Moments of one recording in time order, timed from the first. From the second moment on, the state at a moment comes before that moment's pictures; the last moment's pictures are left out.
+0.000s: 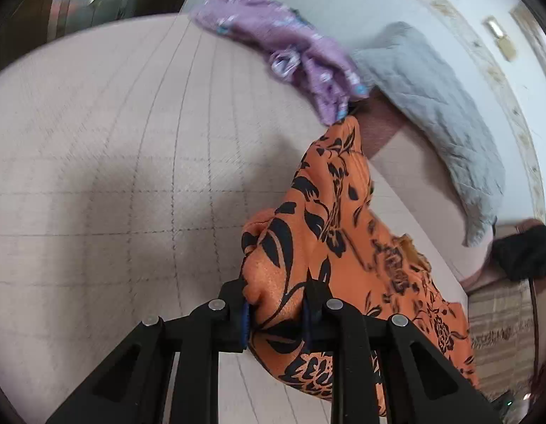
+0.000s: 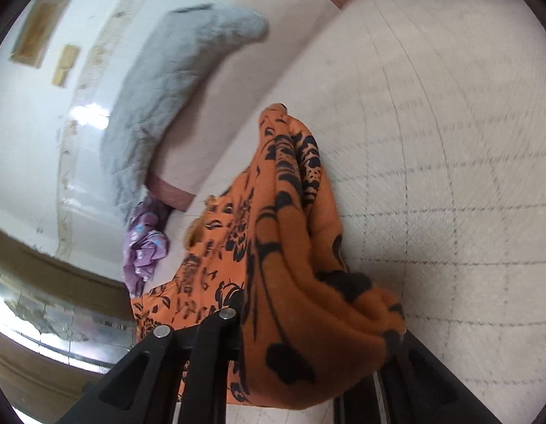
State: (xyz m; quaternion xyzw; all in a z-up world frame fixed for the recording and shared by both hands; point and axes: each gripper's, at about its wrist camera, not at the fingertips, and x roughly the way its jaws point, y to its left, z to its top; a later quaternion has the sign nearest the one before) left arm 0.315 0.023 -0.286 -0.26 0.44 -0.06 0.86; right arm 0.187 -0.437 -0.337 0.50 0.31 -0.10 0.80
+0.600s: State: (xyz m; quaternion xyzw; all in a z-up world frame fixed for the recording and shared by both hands) left arm 0.153 0.063 -0.247 -0.11 0.39 -0.03 0.91; right arm 0.023 -0.450 -0.328 0.52 0.35 -0.16 0.77
